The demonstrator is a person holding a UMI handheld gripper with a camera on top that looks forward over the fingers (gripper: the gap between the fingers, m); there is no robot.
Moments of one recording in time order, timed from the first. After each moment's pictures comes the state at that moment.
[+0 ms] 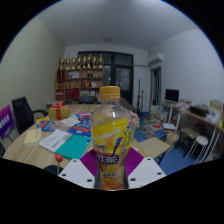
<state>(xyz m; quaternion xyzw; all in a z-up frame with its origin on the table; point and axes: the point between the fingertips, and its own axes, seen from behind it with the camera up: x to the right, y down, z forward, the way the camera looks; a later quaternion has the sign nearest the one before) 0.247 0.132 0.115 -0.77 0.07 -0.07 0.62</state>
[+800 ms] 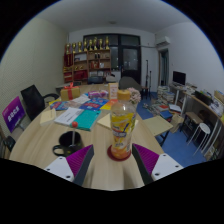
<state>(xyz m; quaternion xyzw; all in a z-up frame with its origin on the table) 0.224 0.006 0.086 -0.85 0.05 -0.02 0.53</state>
